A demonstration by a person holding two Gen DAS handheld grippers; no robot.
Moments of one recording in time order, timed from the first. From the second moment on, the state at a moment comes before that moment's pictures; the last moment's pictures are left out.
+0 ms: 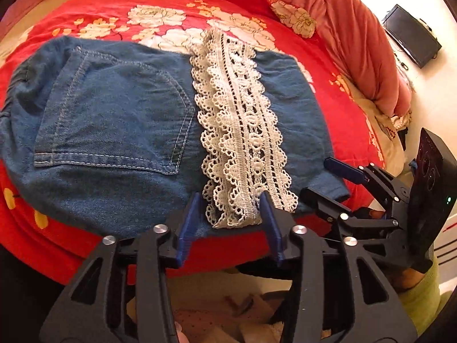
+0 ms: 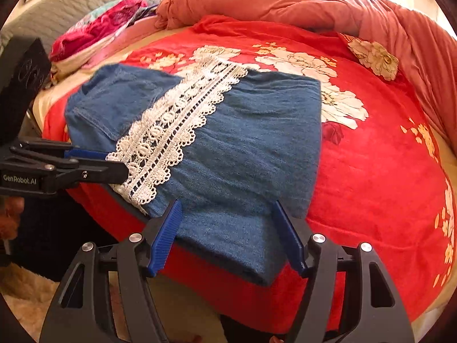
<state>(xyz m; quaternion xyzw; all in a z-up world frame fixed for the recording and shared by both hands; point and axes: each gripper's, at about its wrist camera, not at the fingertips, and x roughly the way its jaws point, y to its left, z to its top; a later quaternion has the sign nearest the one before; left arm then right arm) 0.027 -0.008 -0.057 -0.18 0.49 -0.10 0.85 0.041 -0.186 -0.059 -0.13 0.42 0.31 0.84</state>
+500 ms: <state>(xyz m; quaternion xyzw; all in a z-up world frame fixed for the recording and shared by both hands) 0.010 0.024 -0.020 -0.17 0.45 -0.05 0.87 0.041 -0.208 -0.025 -0.09 0.40 0.28 0.87</state>
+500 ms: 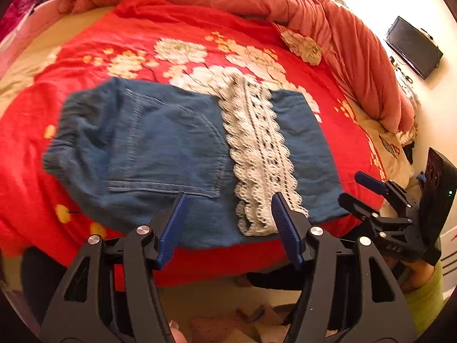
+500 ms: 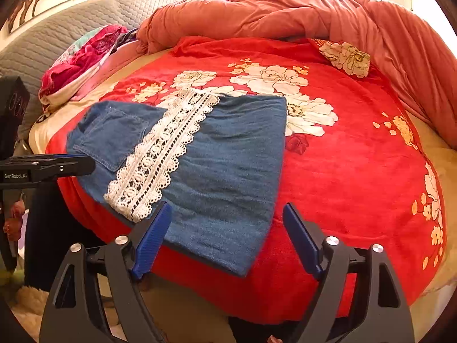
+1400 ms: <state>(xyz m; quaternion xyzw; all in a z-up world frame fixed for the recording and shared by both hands) -0.034 0.143 -0.023 -0.24 0.42 0.06 0.87 0.060 -0.099 0.023 -0.13 0.37 0.36 0.85</state>
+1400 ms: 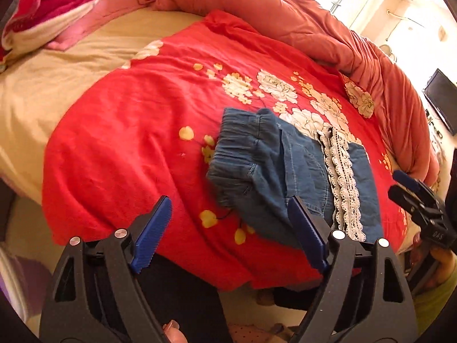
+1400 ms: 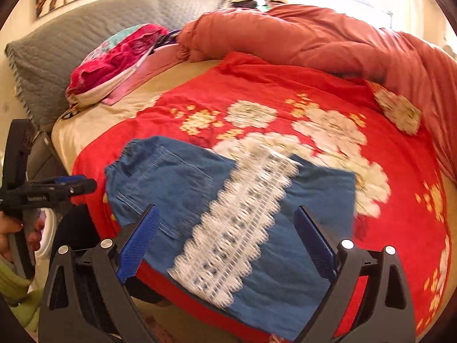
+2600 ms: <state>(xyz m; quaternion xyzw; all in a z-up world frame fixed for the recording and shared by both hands) -0.005 0.137 -0.072 -0.33 0.44 -0.03 0.83 0.116 0.113 -0.043 -0.23 0.48 0.53 0.66</state>
